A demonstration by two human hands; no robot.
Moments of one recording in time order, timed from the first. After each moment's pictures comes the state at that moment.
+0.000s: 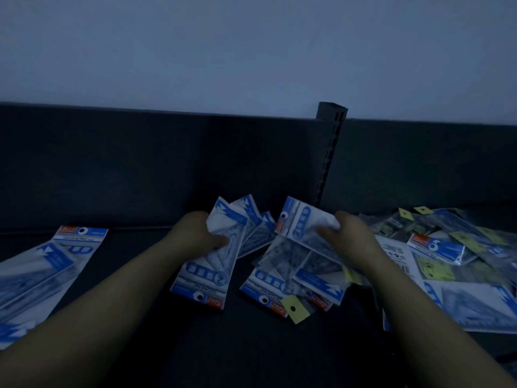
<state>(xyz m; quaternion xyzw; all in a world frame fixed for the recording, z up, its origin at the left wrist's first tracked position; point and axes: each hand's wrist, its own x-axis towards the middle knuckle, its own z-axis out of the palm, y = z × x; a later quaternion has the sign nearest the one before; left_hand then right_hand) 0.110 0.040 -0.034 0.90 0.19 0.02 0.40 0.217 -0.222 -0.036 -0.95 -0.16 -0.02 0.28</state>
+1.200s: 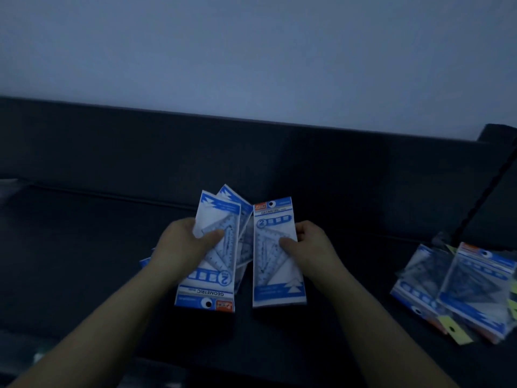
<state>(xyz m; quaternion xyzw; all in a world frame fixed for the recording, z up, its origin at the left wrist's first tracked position) -0.113 0.187 -0.015 0.76 0.37 0.21 0.50 0.039 0.034 -0.035 -0.77 -0.24 0.21 0.55</state>
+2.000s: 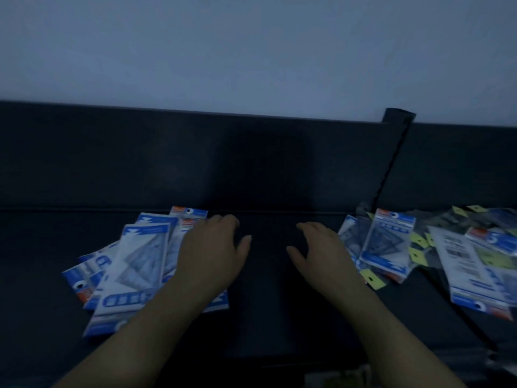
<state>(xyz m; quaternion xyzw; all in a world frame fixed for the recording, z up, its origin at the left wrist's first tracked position) -0.050 0.084 -0.029 0.95 0.17 0.23 0.14 0.044 -0.085 -0.038 -0.93 -0.30 -0.09 0.18</state>
